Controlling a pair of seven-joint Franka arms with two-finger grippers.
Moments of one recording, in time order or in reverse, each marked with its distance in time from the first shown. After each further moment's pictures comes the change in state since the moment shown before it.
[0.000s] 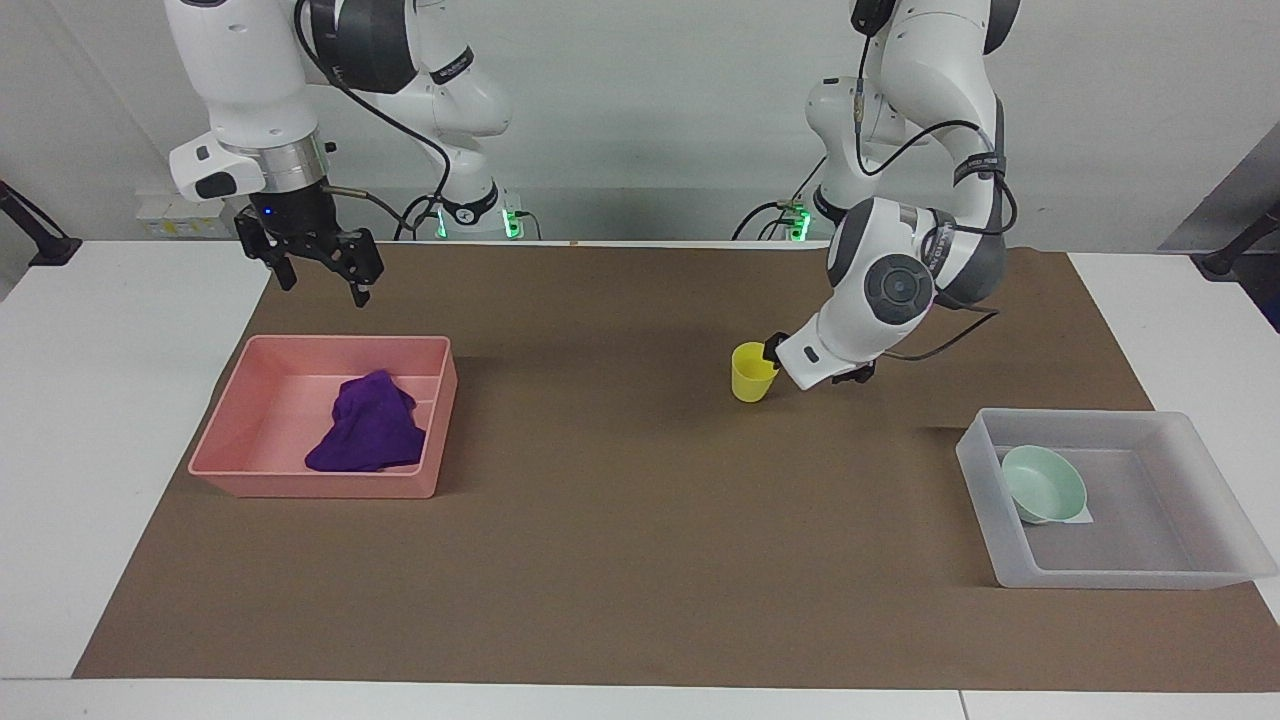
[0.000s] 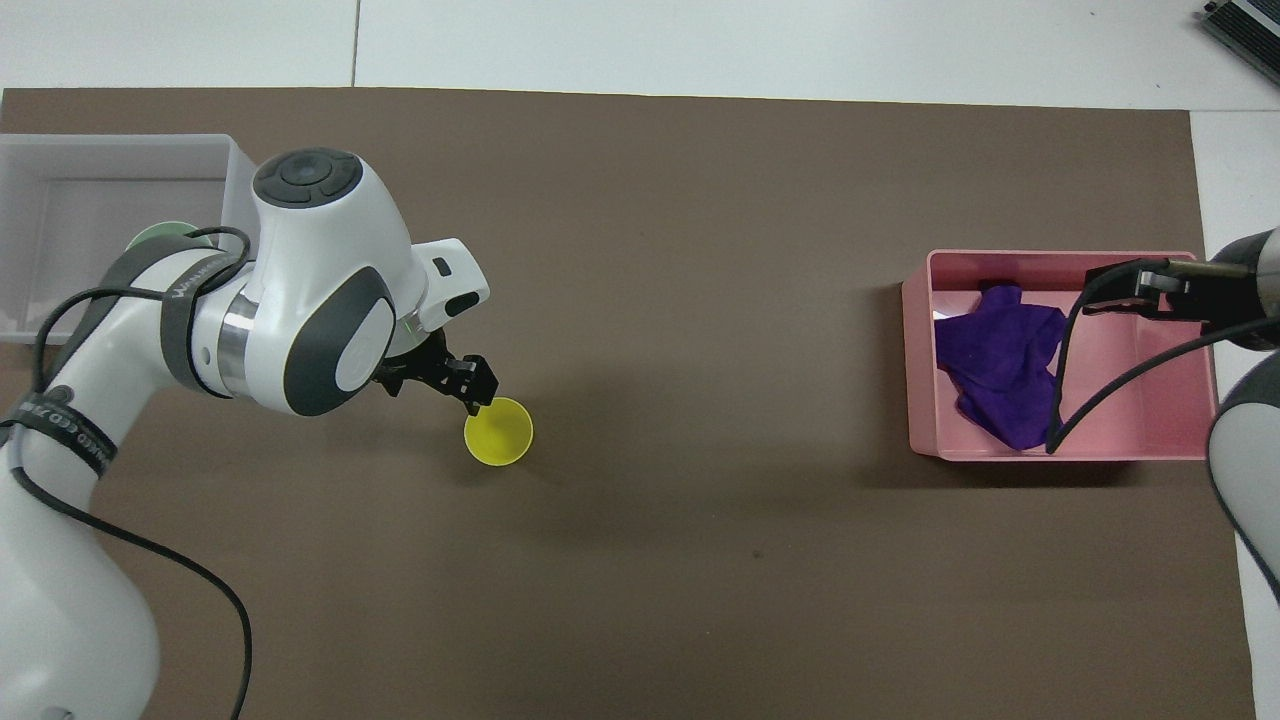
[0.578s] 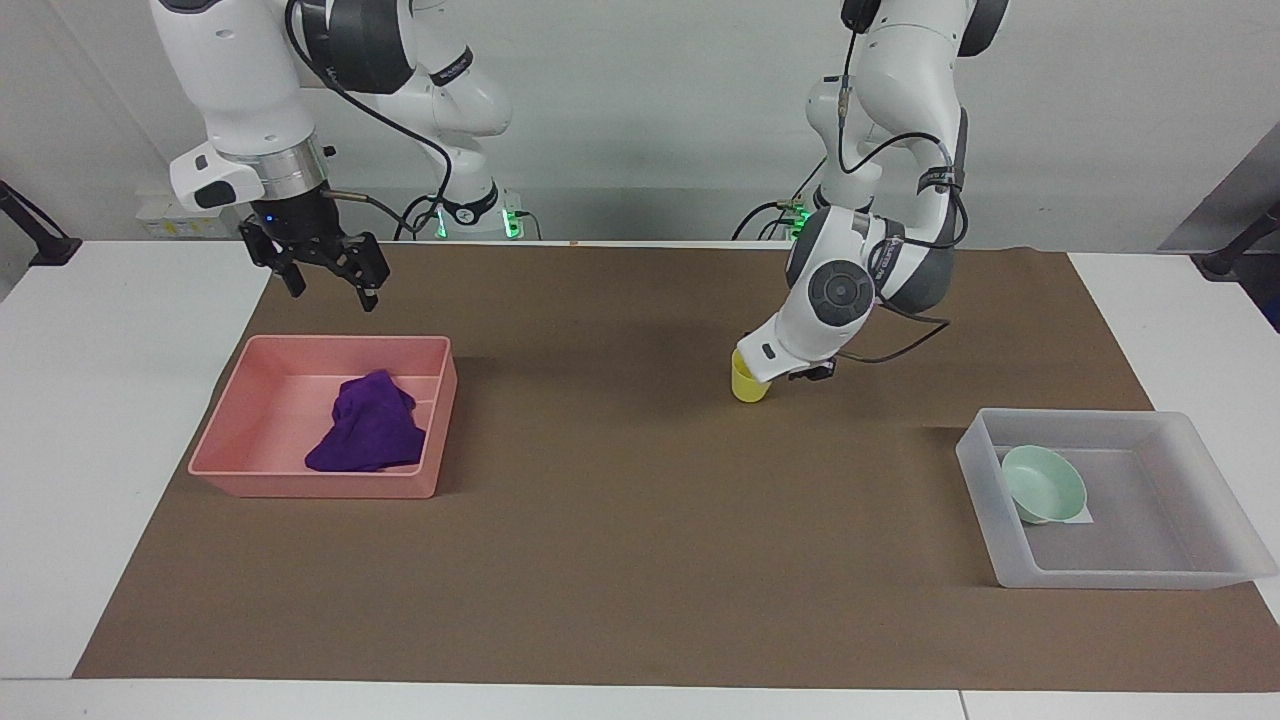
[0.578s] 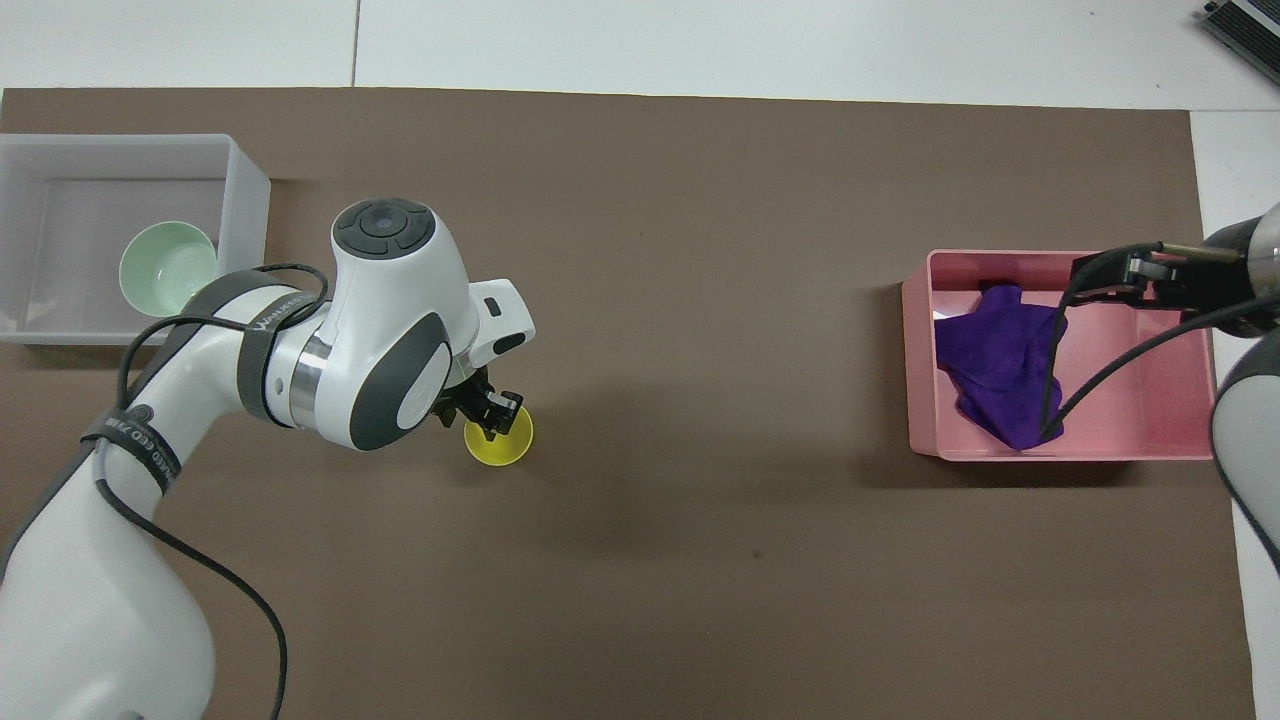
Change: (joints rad) left arm -0.059 0.009 0.002 -0.079 0.000 0.073 0.003; right arm 0.002 0.032 -0.001 0.024 0.047 -0.012 0.000
